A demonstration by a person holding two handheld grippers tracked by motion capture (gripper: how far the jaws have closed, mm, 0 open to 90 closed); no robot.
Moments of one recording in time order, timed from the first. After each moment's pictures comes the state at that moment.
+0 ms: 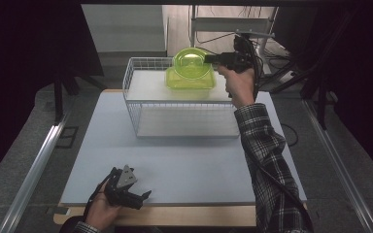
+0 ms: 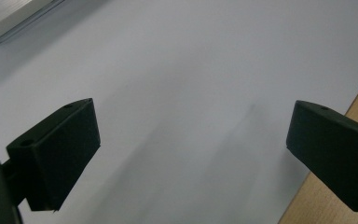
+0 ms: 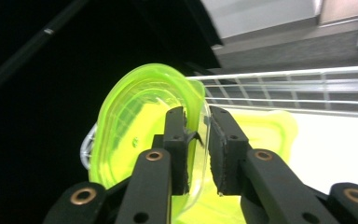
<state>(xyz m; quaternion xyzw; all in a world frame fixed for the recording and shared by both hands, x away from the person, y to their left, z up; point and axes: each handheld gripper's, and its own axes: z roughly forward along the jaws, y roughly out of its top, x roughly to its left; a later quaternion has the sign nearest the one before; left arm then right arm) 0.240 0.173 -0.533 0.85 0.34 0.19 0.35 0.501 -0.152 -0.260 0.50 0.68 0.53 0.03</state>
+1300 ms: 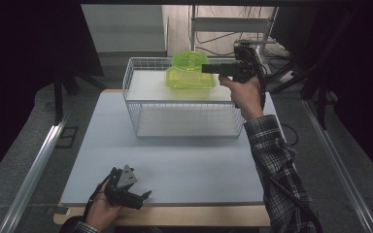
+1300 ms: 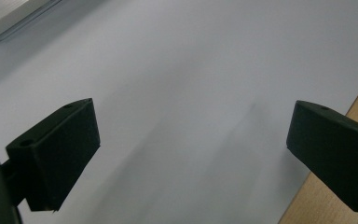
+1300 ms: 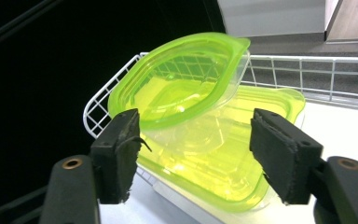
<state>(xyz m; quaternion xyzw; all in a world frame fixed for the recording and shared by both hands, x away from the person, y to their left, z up) 0.241 0.173 -0.533 0.85 0.34 0.19 0.35 0.473 -0.159 -0.267 0.43 0.73 0.53 0.05</state>
